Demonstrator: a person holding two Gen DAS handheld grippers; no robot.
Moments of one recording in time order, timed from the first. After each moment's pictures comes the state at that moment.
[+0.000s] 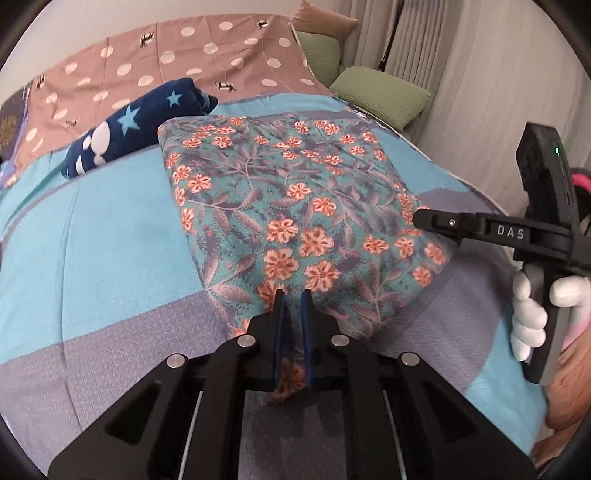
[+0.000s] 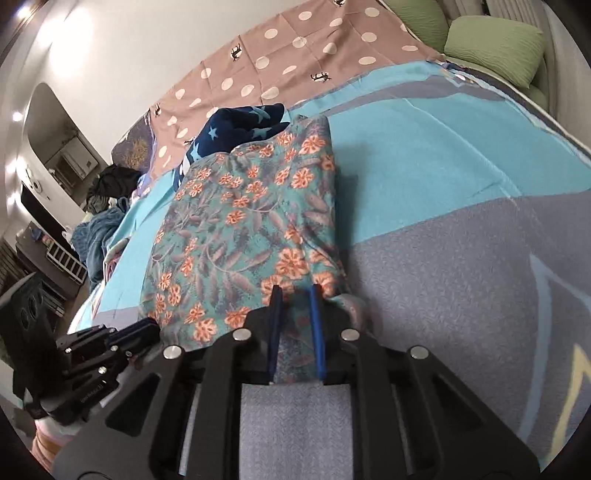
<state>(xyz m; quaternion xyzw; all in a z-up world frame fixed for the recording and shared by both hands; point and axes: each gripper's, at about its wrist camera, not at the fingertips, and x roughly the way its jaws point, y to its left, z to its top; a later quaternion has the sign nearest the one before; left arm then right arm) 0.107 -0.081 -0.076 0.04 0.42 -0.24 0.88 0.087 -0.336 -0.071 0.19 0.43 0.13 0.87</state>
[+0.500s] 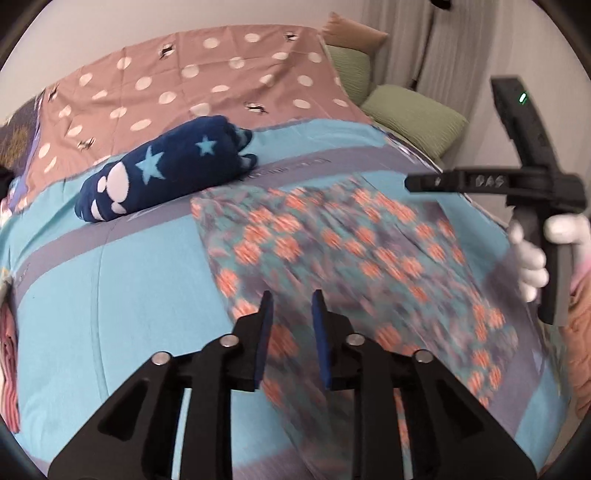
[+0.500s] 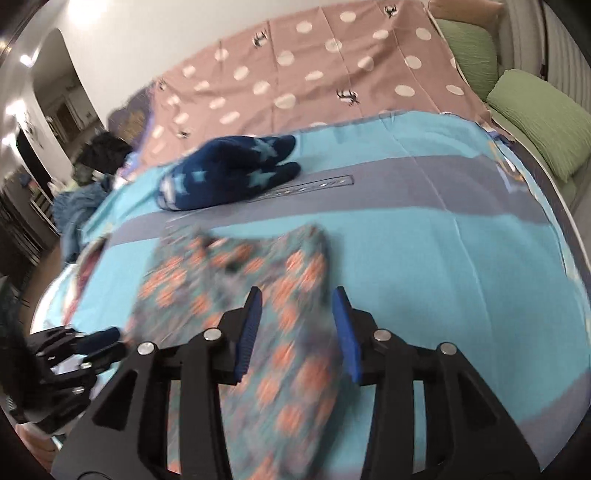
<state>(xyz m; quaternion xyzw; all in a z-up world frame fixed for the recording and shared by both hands) 0.229 -0.072 -0.043 0.03 0.40 -0.19 0.90 0.281 -0.316 -0.031 0.06 0.46 0.16 0.87</state>
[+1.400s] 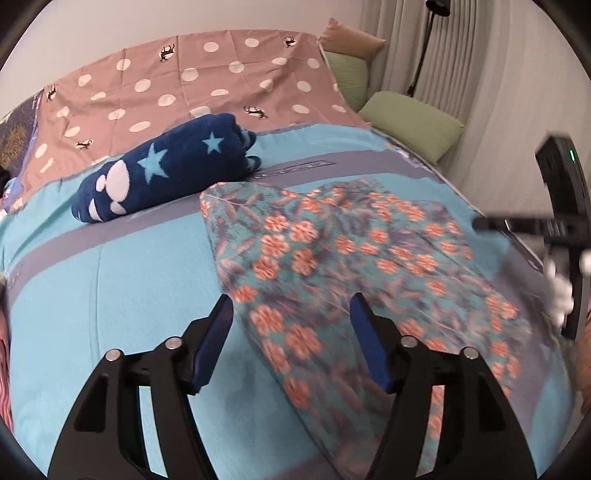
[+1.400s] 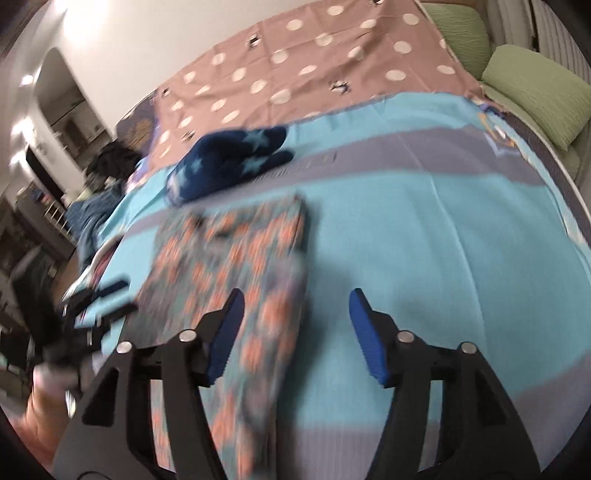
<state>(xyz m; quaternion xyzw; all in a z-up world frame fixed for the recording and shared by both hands) 0.212 -0.057 -0.055 0.04 0.38 -0.21 0.90 0.188 -0.370 -0.041 0.12 0.45 0.19 0.86</state>
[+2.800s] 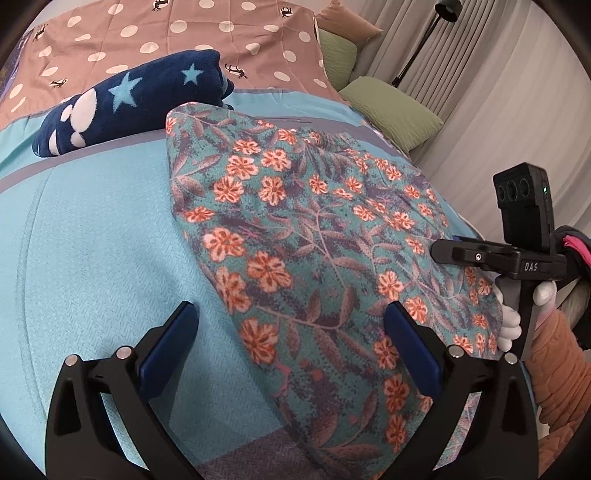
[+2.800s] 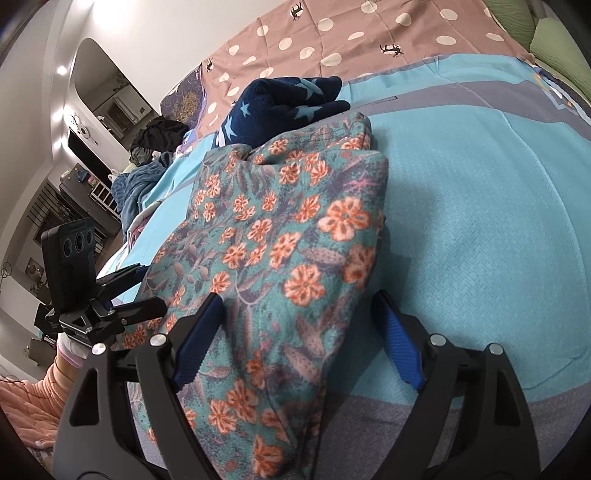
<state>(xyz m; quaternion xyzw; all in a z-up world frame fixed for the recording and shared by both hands) 0.217 -0.052 -0.100 -0.05 0.44 -0.27 0.86 0.193 -0.335 -0.089 0.15 0.47 0.28 0.83</state>
